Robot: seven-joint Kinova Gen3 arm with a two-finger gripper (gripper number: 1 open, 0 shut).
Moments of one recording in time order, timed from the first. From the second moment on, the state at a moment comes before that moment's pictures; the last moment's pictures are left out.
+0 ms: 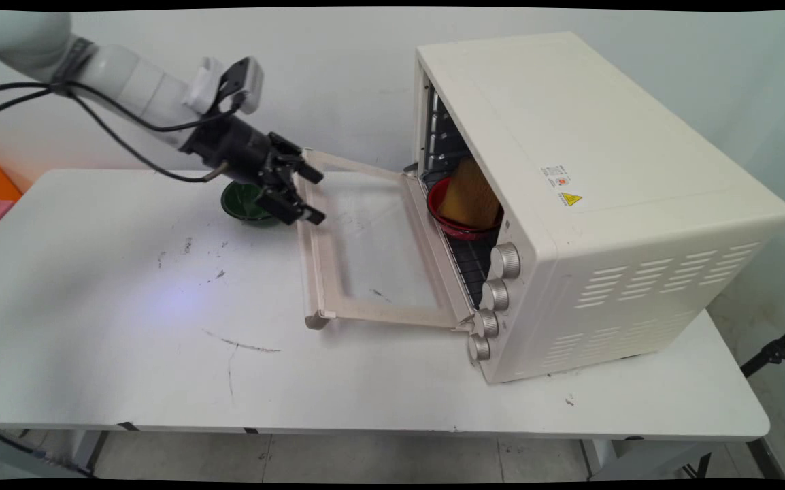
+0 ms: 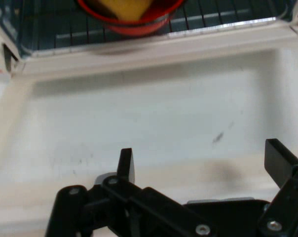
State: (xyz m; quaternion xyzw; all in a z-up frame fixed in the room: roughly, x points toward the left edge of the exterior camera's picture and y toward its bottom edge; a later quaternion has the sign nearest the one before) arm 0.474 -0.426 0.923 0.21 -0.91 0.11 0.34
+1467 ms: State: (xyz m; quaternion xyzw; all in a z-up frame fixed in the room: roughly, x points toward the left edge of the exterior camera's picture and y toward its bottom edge) arm 0.522 -0.396 0.851 0.24 -0.92 0.09 0.31
